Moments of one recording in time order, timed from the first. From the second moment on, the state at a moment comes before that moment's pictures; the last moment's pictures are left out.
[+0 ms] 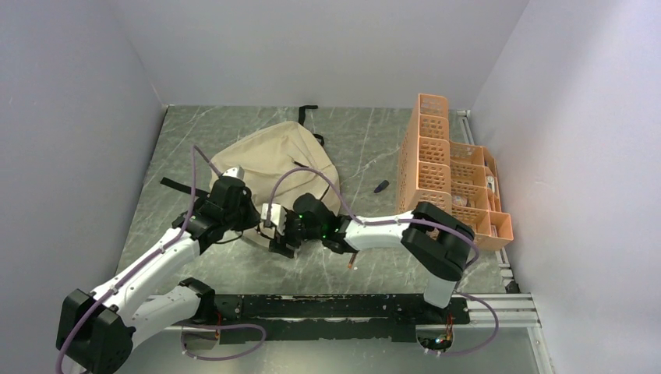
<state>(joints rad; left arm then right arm) -0.49 0.96 0.63 -0.45 -0.10 -0.70 1.07 1.75 0.90 0.38 -0.35 -0.30</state>
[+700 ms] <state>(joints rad) -0.37 1.06 0.64 -0.43 -0.06 -0.65 1.13 1.86 0.94 0.48 -0.17 -0.37</state>
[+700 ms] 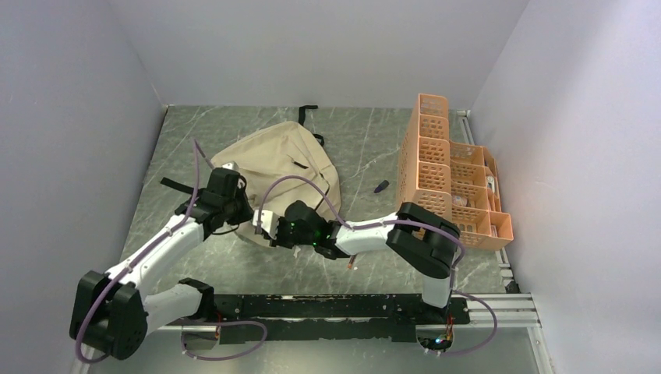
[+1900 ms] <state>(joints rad) -0.06 1.38 0.85 -0.40 0.00 -0.50 1.14 1.83 0.86 0.51 -0.29 -0.49</state>
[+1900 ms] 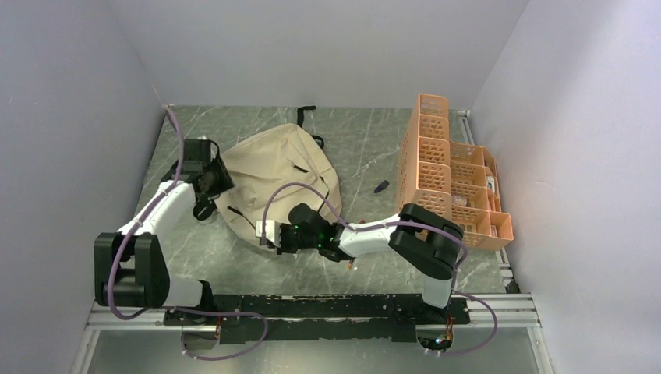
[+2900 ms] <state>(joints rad) -0.08 1.20 1.02 -0.37 -0.01 -0.44 1.08 1.65 1.19 0.23 -0.03 0.09</state>
